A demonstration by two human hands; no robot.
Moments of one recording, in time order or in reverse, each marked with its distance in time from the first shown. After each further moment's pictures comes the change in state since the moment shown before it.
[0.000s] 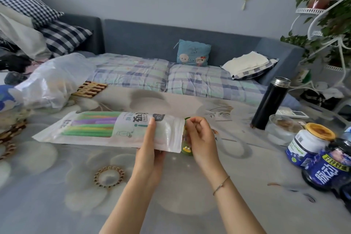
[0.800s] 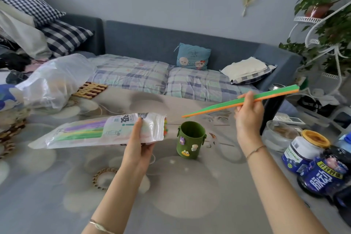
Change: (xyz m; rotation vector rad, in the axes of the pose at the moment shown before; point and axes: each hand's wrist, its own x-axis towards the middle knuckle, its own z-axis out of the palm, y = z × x) left_hand 0.025 0.024 -0.003 -0.136 0.105 -0.016; right_hand 0.073 -0.050 -0.071 -0.072 0.455 -0.146
